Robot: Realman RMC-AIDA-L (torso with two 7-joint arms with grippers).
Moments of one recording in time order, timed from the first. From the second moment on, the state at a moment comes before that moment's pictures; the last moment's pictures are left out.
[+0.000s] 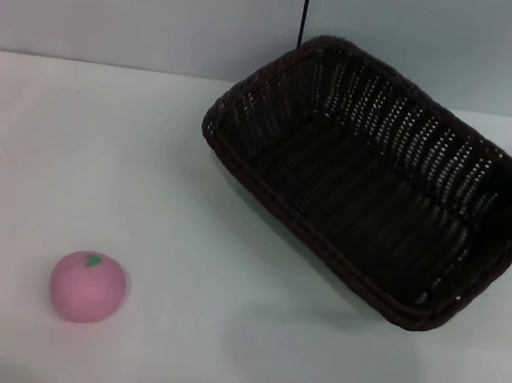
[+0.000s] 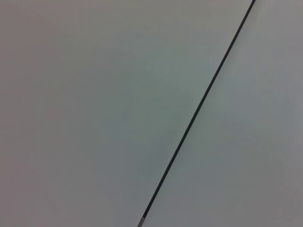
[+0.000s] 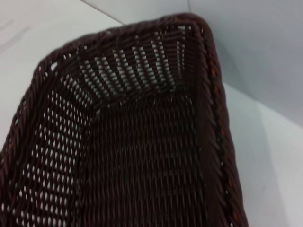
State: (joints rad) left arm -0.23 -2.07 -0.11 -0.11 1.43 1.62 -0.64; right arm 0.74 1.95 -0.69 -0.89 -2.55 -1.59 1.92
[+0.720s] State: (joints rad) left arm -0.25 -2.07 -0.10 -0.12 1.43 1.60 -0.64; right arm 0.73 2.00 -0.69 -1.12 -2.33 -1.66 1.61
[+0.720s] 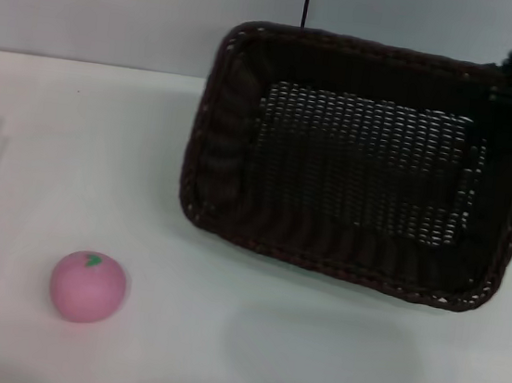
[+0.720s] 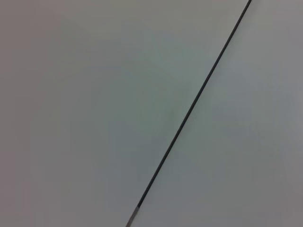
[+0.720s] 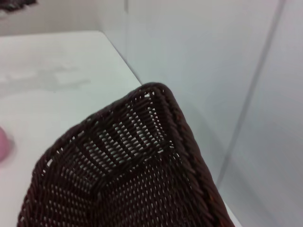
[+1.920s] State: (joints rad) left arm -0.25 -2.07 -0.10 -0.14 1.43 1.58 -0.64; right arm 0.79 1.98 -0.69 -0.75 -2.14 -1.59 1.19
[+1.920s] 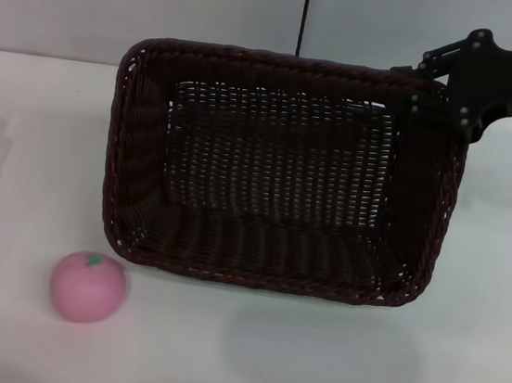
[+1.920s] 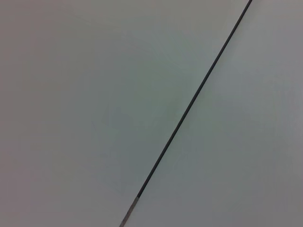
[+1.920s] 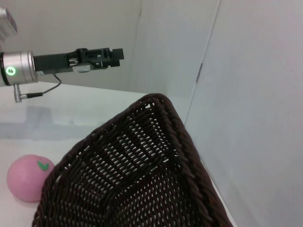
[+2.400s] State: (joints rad) left arm -0.24 -2.07 -0.09 -0.16 1.43 1.59 -0.64; right arm 0.77 2.01 -0.68 -0.78 -2.09 -1.53 1.16
